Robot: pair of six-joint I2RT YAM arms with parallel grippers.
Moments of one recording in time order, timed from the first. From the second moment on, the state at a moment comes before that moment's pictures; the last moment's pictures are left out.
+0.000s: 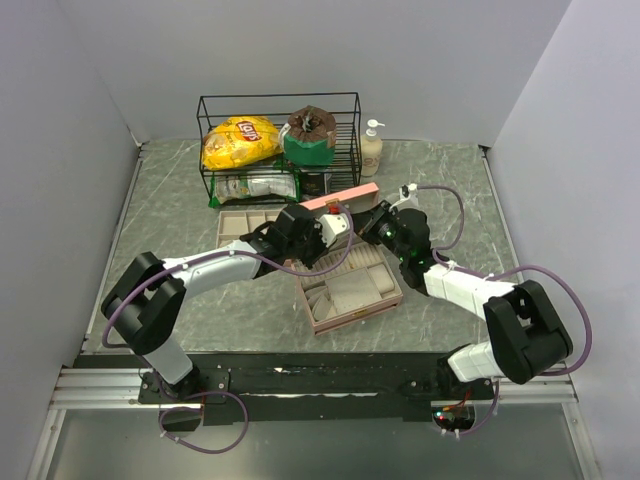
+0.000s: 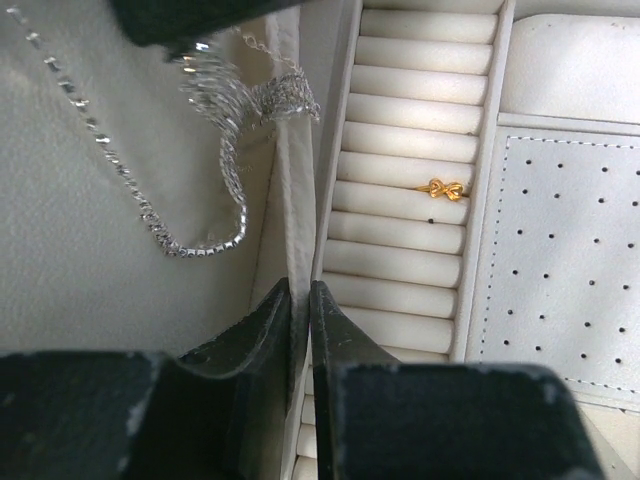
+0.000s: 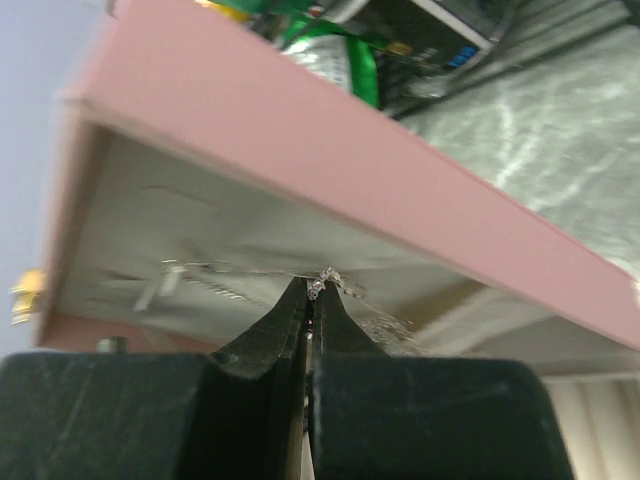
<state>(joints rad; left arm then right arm) -0.77 1.63 1.03 -0.01 0.19 0.27 0.44 1.38 0.62 0.56 -0.10 0.95</state>
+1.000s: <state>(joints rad) -0.76 1.63 1.03 -0.01 0.23 0.26 0.44 1.27 0.74 0.19 -0.04 0.67</state>
